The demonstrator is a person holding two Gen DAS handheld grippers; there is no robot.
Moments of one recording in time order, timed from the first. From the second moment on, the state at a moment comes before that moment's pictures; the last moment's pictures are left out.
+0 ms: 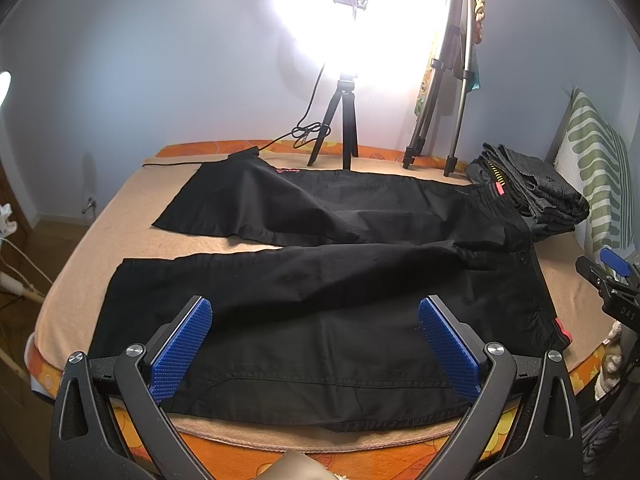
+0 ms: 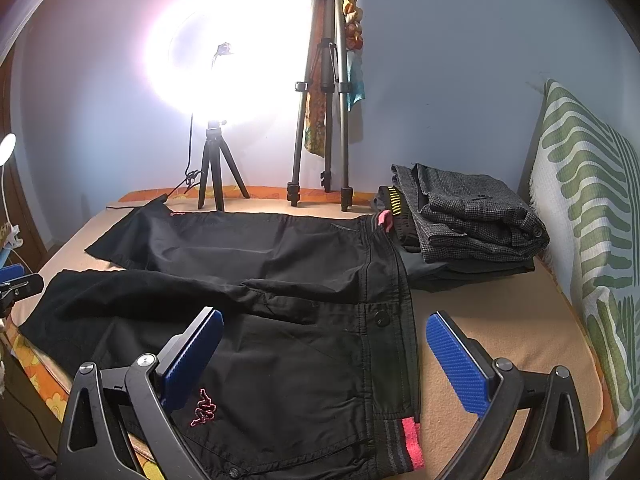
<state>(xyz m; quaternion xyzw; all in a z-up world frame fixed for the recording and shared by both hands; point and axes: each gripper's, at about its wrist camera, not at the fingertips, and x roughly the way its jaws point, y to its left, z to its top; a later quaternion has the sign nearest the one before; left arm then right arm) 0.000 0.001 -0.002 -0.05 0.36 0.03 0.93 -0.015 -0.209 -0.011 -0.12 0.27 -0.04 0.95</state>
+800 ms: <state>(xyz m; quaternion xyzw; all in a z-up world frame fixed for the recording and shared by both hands) -0.001 0.004 -0.002 -0.06 0.36 0.03 0.93 -0.014 -0.208 -0.012 -0.13 0.27 -0.04 0.95</state>
